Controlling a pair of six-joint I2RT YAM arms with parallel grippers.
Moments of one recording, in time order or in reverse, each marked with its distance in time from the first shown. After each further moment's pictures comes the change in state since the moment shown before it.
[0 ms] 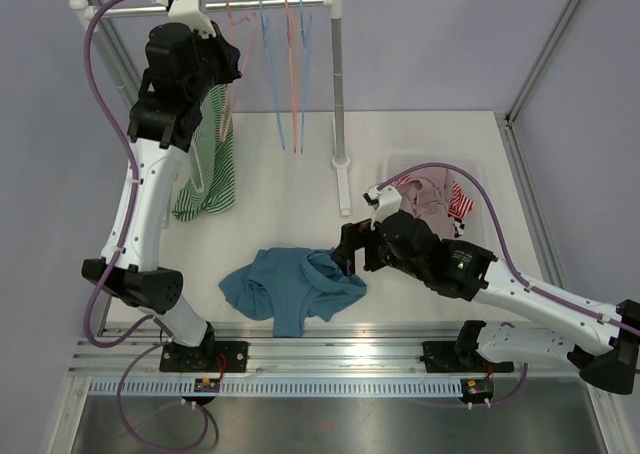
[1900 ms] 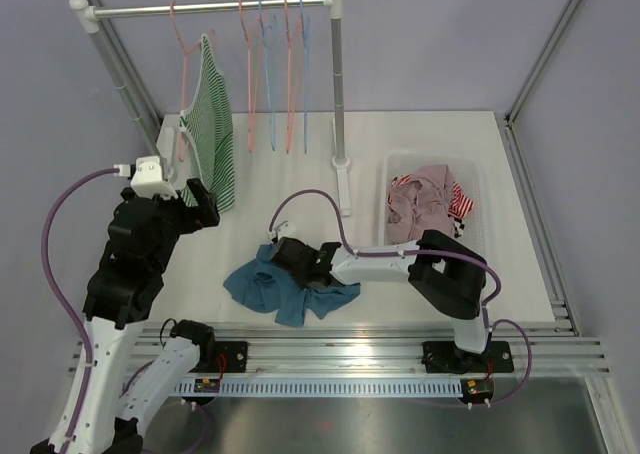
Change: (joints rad) left arm 0.000 -0.932 -0.993 -0.118 -0.162 0.035; right arm 0.126 0.922 0.269 0.144 0.090 -0.152
